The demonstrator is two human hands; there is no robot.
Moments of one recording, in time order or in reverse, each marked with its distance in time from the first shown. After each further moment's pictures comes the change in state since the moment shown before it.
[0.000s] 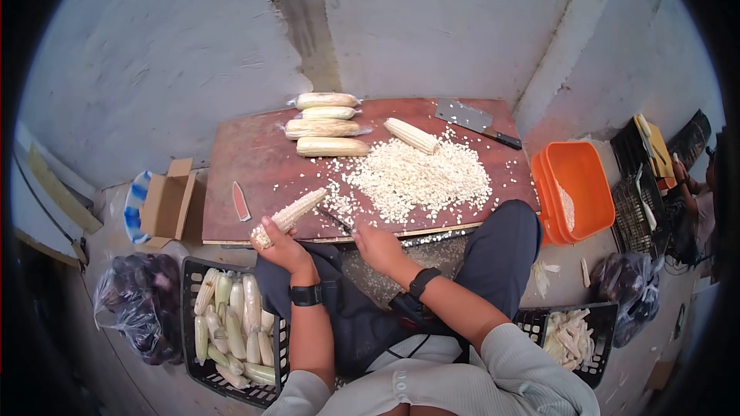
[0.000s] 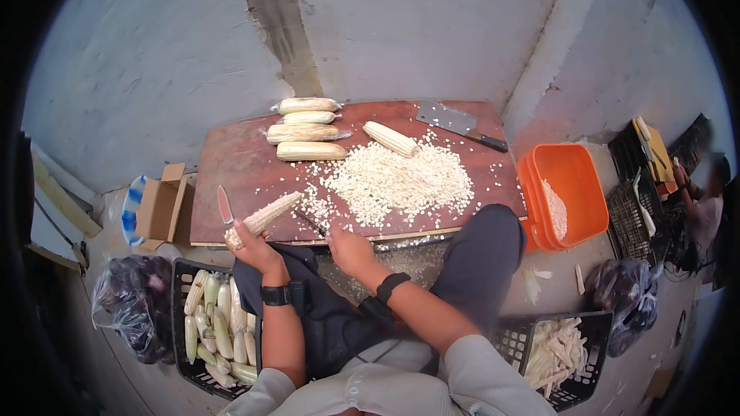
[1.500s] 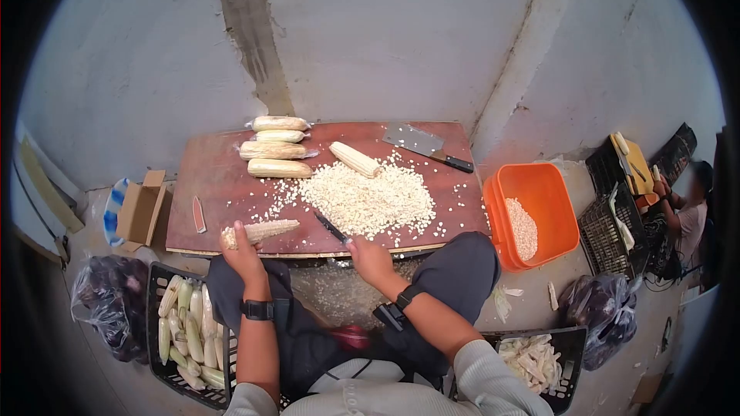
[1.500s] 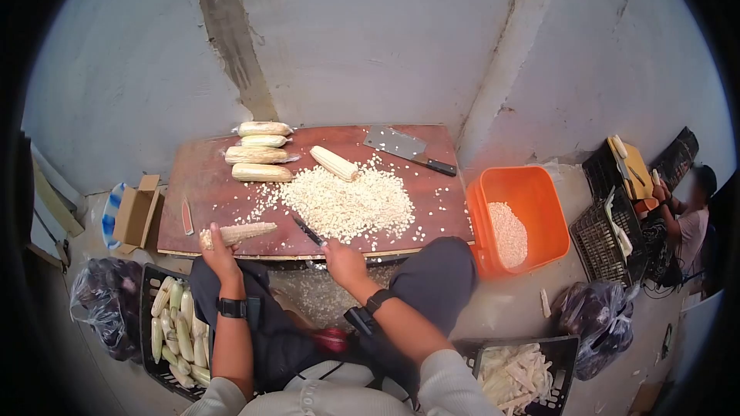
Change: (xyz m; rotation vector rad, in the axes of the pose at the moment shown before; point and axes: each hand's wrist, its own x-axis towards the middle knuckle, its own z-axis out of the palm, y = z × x) left_hand -0.047 0.010 0.027 0.113 -0.209 -0.048; right_hand -0.037 0.092 -0.076 -0.120 0.137 0.070
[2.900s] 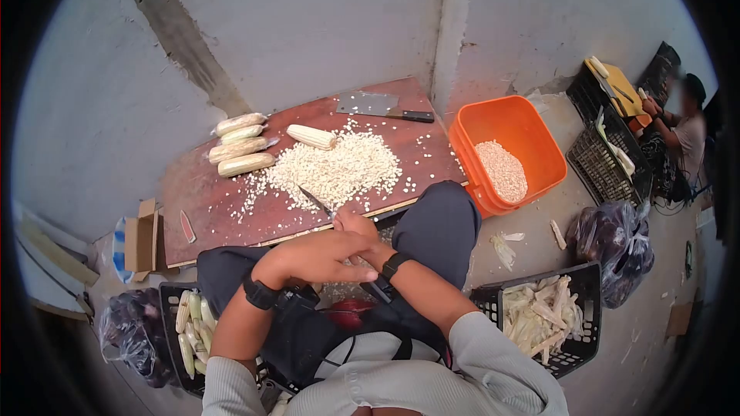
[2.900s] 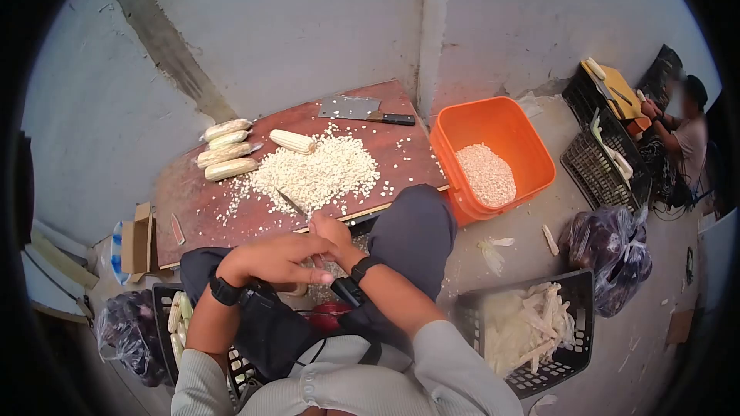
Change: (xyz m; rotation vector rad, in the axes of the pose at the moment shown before) left_hand -0.134 0.128 0.109 0.725 -2.209 0.157; right_hand -0.031 0.025 -0.021 0.297 0.091 0.043
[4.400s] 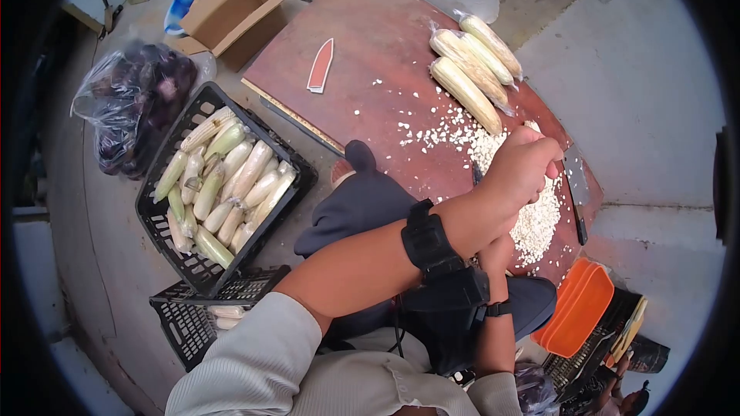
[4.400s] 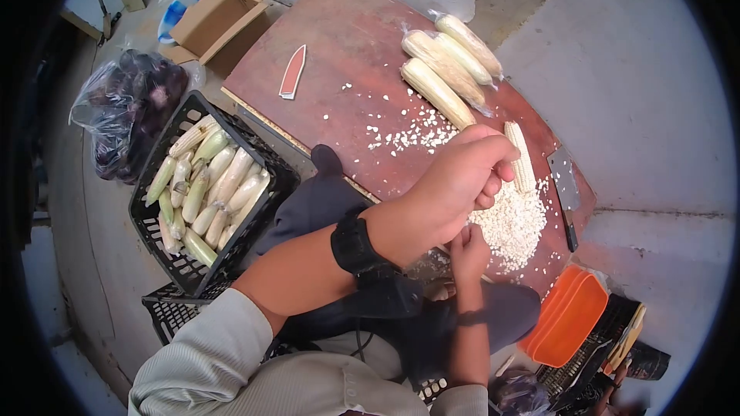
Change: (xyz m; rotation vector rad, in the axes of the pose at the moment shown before) left_hand -0.083 -0.145 -0.090 -1.840 1.242 0.223; right_hand 0.078 -0.012 0.053 -0.430 -0.153 0.085
